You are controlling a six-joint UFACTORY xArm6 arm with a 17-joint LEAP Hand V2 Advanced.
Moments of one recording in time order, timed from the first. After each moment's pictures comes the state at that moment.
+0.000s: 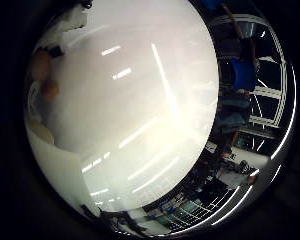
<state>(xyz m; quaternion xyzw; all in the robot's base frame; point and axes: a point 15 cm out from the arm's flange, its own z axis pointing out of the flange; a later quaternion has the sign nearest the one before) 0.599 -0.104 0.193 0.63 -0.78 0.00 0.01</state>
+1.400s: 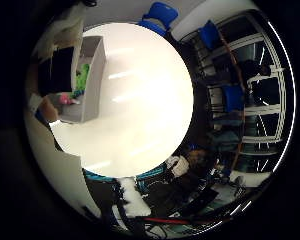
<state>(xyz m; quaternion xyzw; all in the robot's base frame) 0.472 0.120 0.482 0.75 -0.65 0.04 -0.12</state>
